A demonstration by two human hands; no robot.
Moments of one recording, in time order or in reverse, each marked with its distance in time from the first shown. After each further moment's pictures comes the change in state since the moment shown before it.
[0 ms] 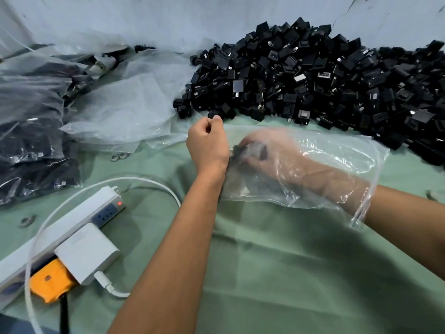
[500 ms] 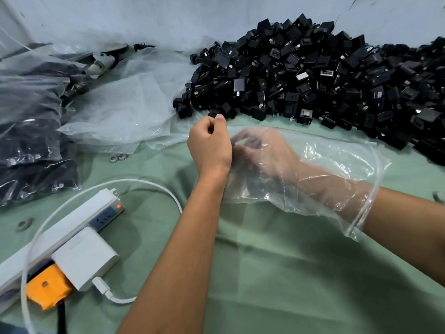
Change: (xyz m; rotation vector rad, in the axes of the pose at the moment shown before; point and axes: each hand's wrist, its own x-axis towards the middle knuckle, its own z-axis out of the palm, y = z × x) left_hand -0.003 0.000 0.000 -0.018 -0.011 0.033; right_hand 0.019 -0.004 0.018 0.354 0.057 0.236
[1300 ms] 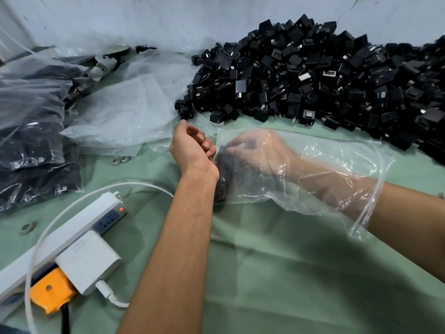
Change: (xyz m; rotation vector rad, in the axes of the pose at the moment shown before) left_hand 0.011 0.018 -0.023 -0.774 0.072 -0.533; right_hand 0.014 -0.003 0.003 -0.190 -0.100 0.007
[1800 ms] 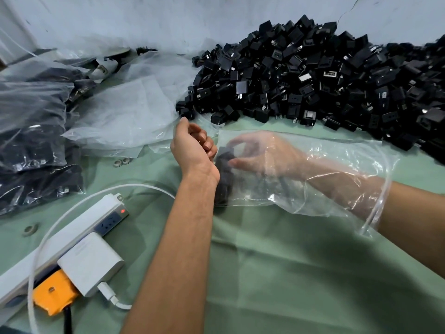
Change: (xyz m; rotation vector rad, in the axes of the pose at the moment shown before) left_hand -0.003 0.002 0.000 0.030 -0.052 0.041; right_hand -0.003 0.009 -0.011 0.056 -0.148 -0.075
